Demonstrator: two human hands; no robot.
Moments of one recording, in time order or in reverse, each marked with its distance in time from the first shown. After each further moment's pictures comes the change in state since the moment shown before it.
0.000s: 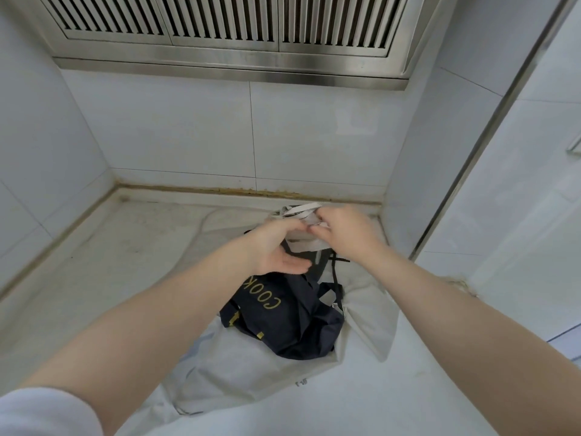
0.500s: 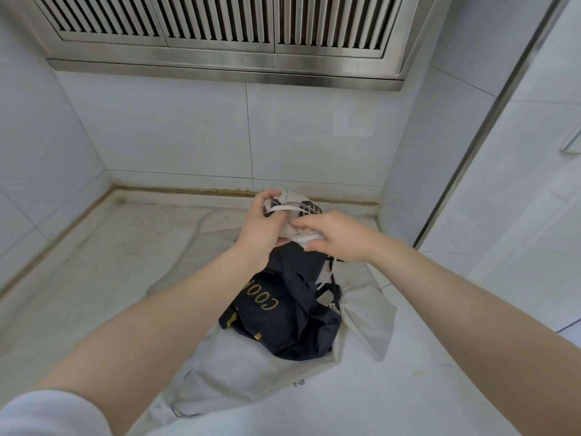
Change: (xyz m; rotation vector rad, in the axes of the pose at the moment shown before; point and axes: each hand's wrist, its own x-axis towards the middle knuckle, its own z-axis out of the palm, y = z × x) left_hand 0.005 -0.001 0.004 -0.035 0.250 0.563; right_hand -0.005 -0.007 -0.018 0.184 -0.296 -0.199
